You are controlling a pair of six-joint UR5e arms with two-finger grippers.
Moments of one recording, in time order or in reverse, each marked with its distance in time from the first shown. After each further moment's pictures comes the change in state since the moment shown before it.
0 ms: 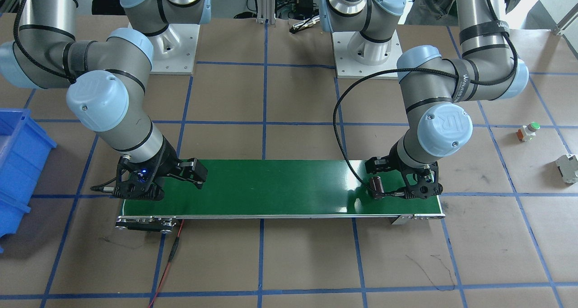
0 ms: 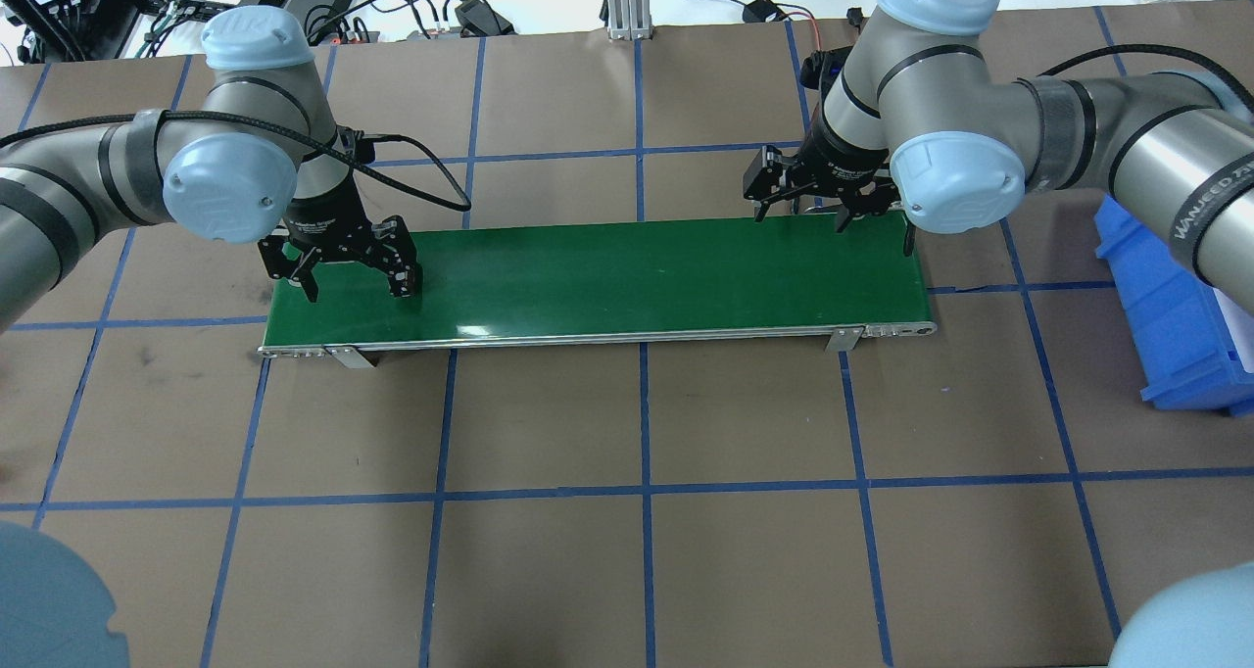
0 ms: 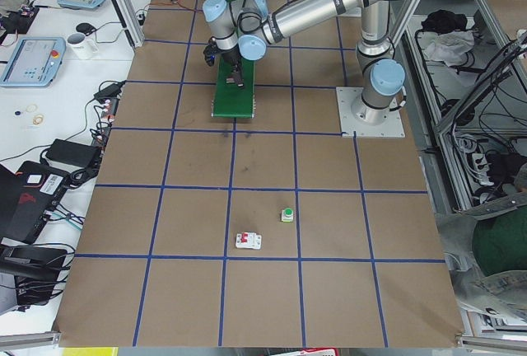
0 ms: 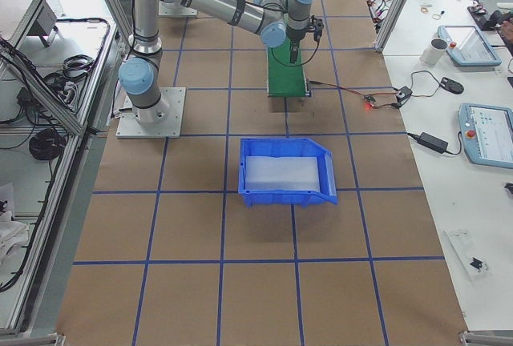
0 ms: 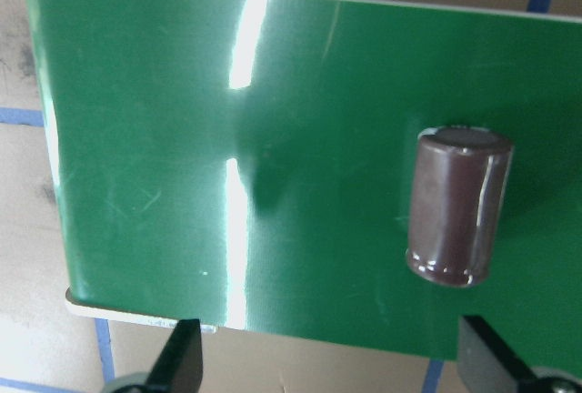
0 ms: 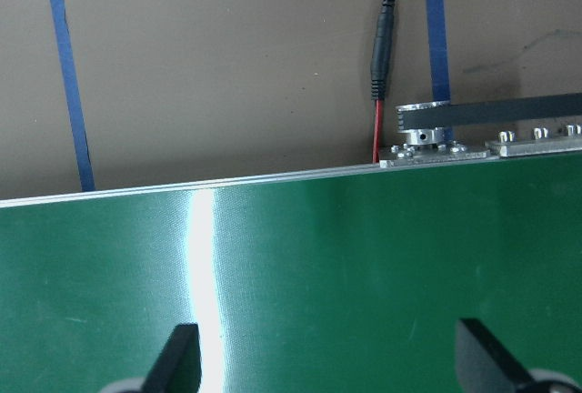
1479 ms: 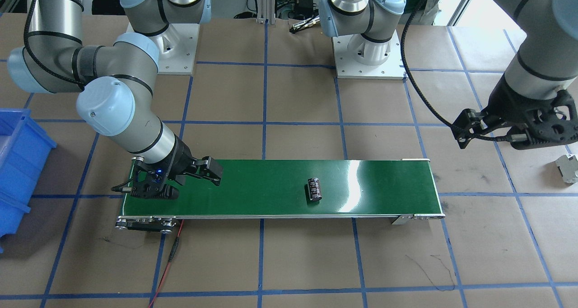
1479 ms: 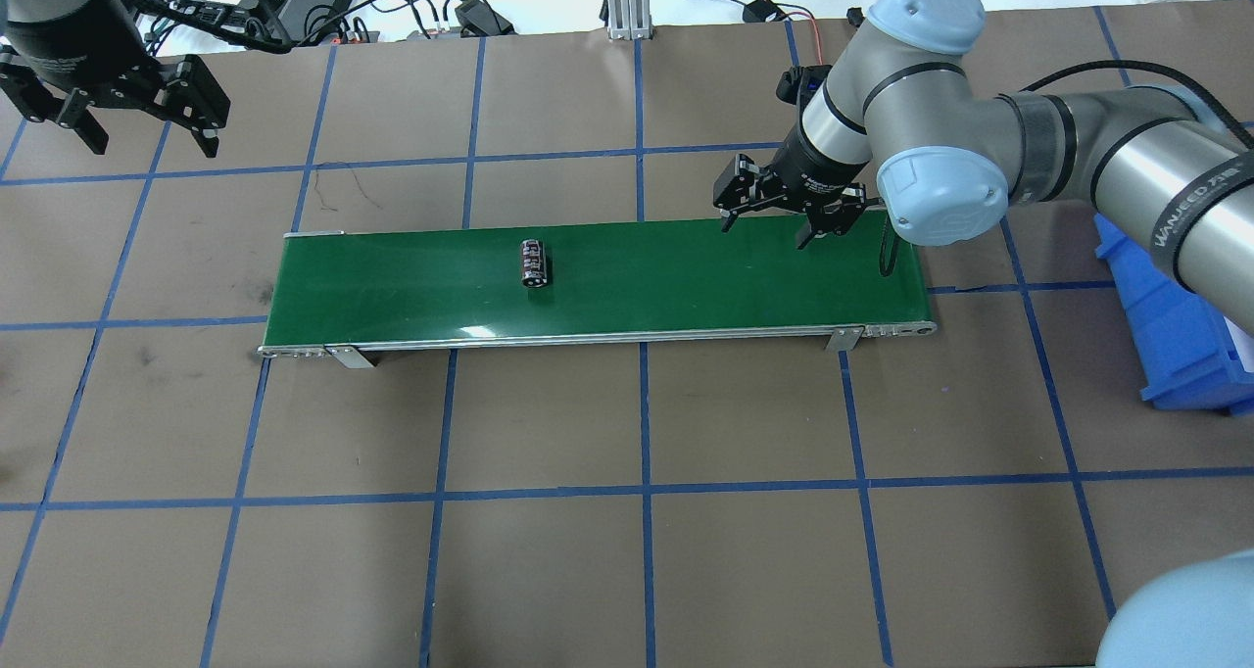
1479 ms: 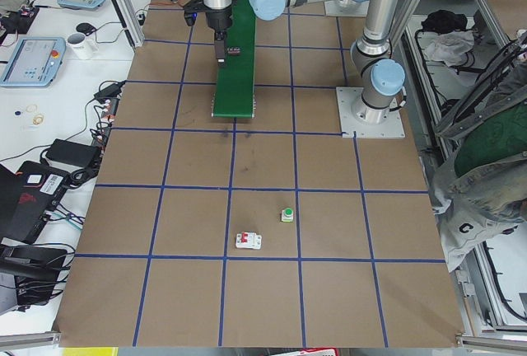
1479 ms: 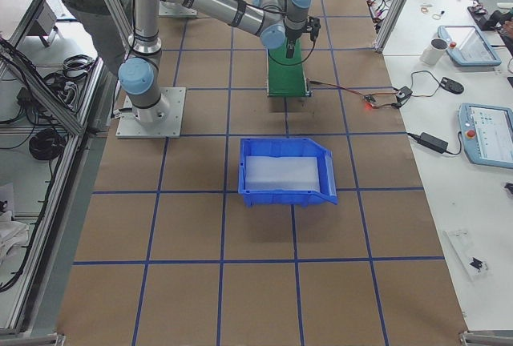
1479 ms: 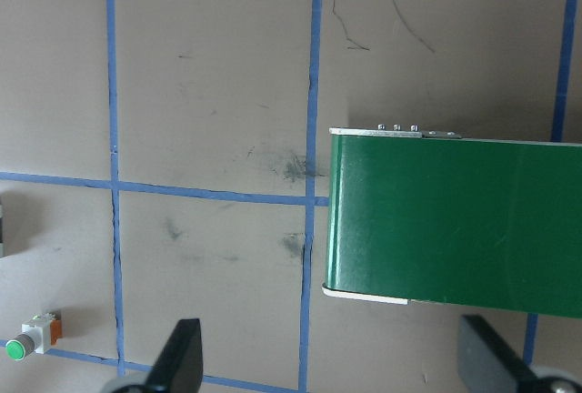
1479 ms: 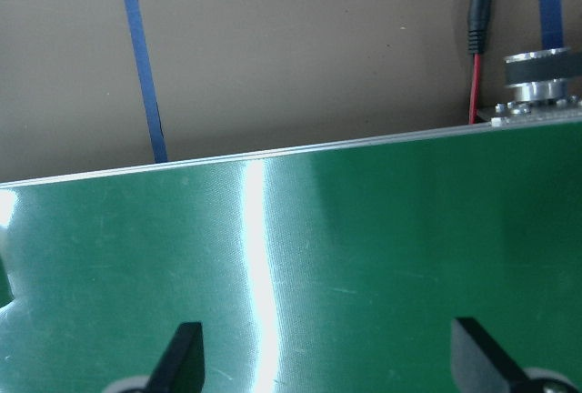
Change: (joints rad) left arm 0.133 0.173 0.270 -0.156 0.073 0.209; right arm 0.015 0.012 0.019 -0.008 0.123 0.040
